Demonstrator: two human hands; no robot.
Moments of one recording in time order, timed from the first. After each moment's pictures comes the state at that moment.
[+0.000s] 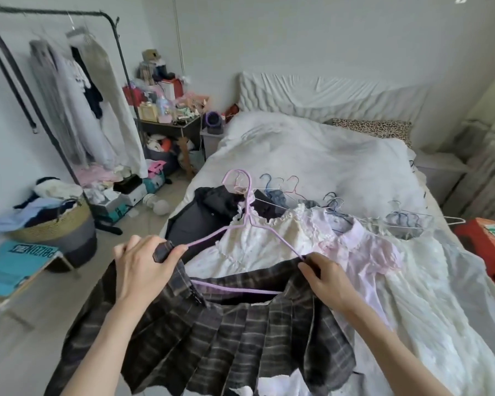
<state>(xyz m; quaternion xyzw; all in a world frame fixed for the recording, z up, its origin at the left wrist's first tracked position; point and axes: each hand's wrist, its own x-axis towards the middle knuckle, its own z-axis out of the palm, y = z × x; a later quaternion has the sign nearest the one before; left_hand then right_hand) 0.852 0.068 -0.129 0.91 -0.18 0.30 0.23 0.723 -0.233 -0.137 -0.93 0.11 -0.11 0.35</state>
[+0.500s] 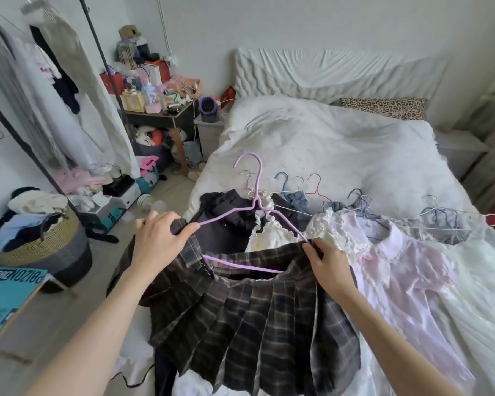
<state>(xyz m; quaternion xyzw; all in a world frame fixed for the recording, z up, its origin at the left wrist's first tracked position) 1.094 0.057 -0.144 0.93 -0.24 0.18 0.20 0.923 -0.213 -0.175 -0.88 0.24 -0.17 0.37</state>
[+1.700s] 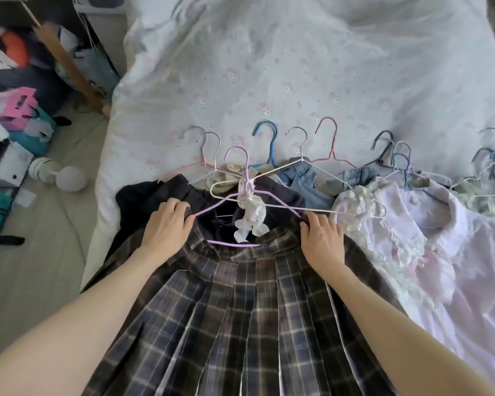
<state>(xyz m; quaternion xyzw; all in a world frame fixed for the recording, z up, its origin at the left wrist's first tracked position) 1.416 -0.156 -0.419 0.91 -0.40 -0.06 0.05 1.199 -0.372 -0.410 -0.91 0.40 0.01 0.13</state>
